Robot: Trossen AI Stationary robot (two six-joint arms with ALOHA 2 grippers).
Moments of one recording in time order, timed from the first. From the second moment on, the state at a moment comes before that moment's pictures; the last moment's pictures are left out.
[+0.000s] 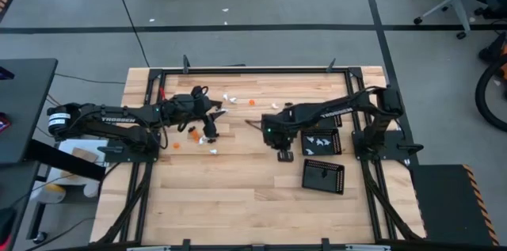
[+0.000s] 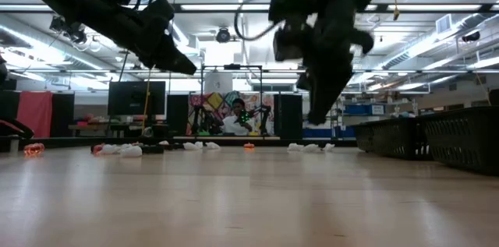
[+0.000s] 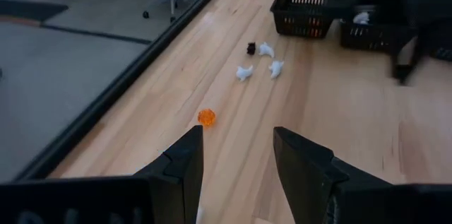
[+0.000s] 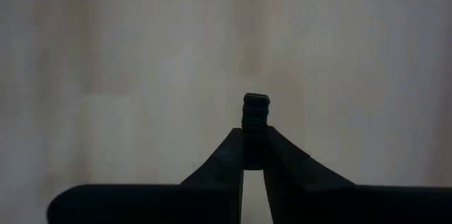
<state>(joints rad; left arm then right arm) 0.23 1.04 0.45 0.20 -0.18 0.04 -0.01 1.79 1.23 -0.73 -0.19 -0.01</state>
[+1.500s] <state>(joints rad) 0.23 1.04 0.45 0.40 -0.18 0.10 0.13 1.55 1.19 -0.99 -0.08 0.46</state>
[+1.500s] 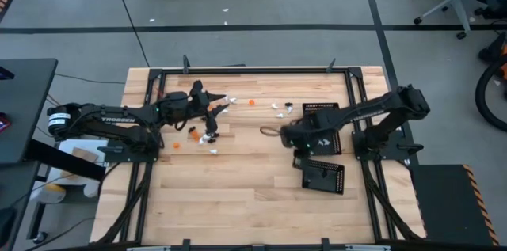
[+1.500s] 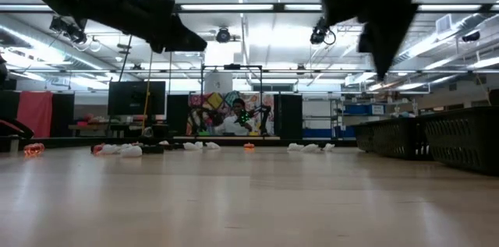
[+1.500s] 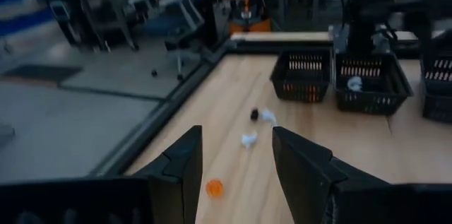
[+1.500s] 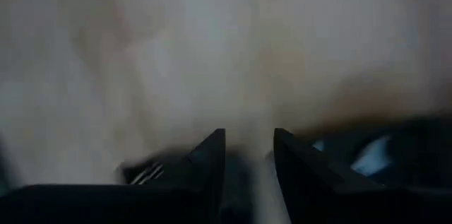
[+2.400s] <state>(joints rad) 0.12 1.04 0.45 0.06 -0.18 -0.12 -0.32 1.84 1.19 -0.66 0.06 -0.18</state>
